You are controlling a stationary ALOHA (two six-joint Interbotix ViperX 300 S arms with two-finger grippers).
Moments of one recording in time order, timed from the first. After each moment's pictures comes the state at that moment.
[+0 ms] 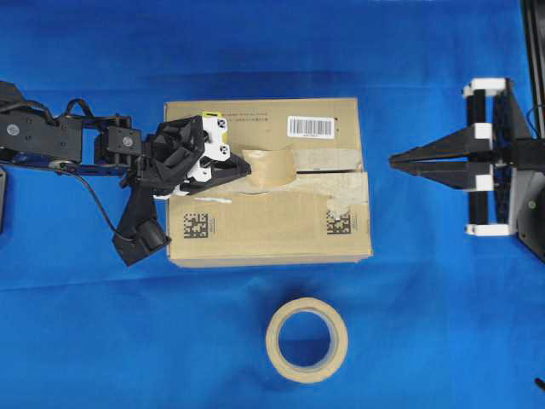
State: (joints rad) left arm 0.05 -0.11 0.73 -0.03 -0.09 1.54; right arm 0.00 -0.73 1.09 -0.01 -0.32 0.00
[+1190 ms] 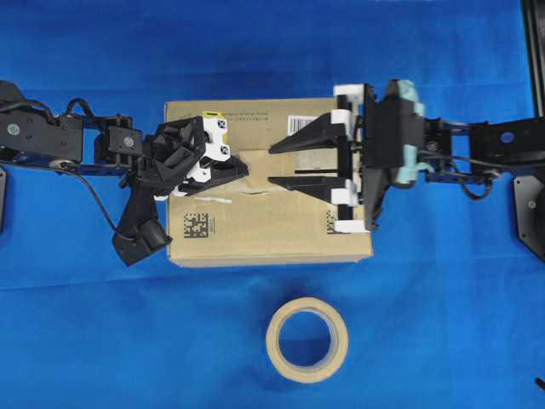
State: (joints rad) left arm 0.05 -0.11 0.73 -0.03 -0.05 1.52; right arm -0.02 -0.18 0.76 0.08 -0.32 0.02
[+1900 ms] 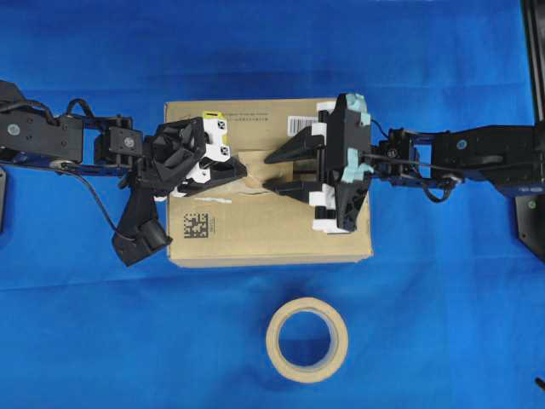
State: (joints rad) left arm 0.05 -0.11 0.73 -0.03 -0.03 1.51; right arm -0.05 -0.03 0.75 0.13 -0.31 0.02
